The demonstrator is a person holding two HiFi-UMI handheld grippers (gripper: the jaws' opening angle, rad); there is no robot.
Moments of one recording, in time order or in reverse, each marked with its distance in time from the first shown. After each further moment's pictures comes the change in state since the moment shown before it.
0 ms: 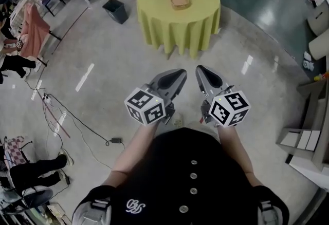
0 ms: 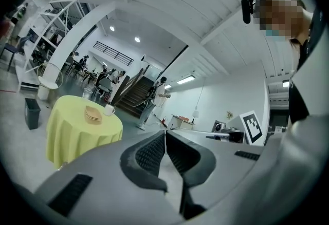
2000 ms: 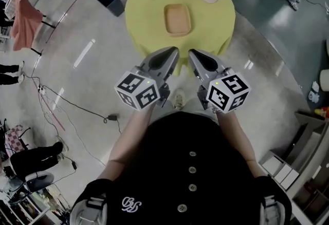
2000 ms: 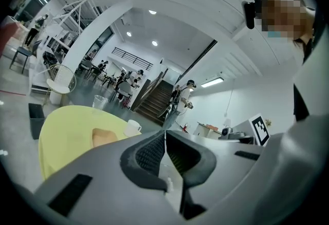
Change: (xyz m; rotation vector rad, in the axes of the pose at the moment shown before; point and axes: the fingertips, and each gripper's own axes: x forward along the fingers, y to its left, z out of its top) left arm 0.236 0.252 0.111 -0.048 -0.052 0.211; right arm 0.257 -0.222 0.085 0.040 0.153 0.198
